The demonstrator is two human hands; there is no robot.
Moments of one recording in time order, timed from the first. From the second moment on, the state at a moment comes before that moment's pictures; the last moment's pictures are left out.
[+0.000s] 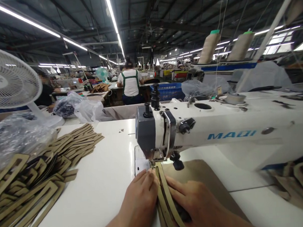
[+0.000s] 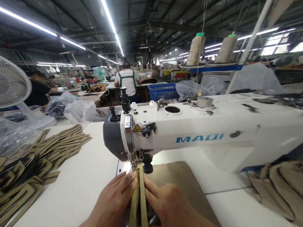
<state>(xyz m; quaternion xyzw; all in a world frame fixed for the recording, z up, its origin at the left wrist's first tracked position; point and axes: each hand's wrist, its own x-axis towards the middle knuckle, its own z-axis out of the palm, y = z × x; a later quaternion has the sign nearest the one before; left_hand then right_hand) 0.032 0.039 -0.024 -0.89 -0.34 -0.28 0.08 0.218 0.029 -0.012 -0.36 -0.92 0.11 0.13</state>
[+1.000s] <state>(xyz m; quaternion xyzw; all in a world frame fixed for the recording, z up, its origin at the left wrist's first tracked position) 0.033 0.043 -0.008 -0.91 -0.35 -0.17 0.12 0.229 0.035 -0.020 -0.36 -0.92 0.06 0.17</state>
